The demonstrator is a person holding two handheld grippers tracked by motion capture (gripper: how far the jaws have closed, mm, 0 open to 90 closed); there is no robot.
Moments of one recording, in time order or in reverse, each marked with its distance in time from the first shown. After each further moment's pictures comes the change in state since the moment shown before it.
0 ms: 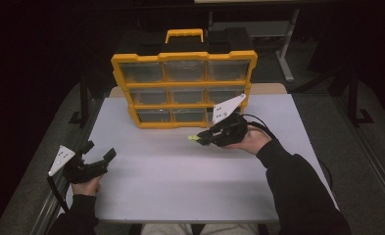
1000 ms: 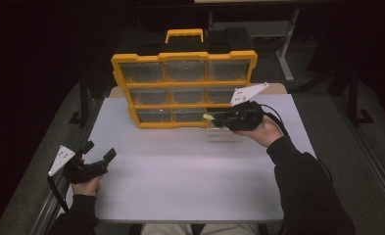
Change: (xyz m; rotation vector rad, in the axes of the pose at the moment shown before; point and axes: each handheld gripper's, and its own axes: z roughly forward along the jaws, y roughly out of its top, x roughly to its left) left arm 0.000 0.000 0.000 -0.001 0.003 -0.007; right arm -0.025 -0.016 -0.035 -0.073 -0.204 0.170
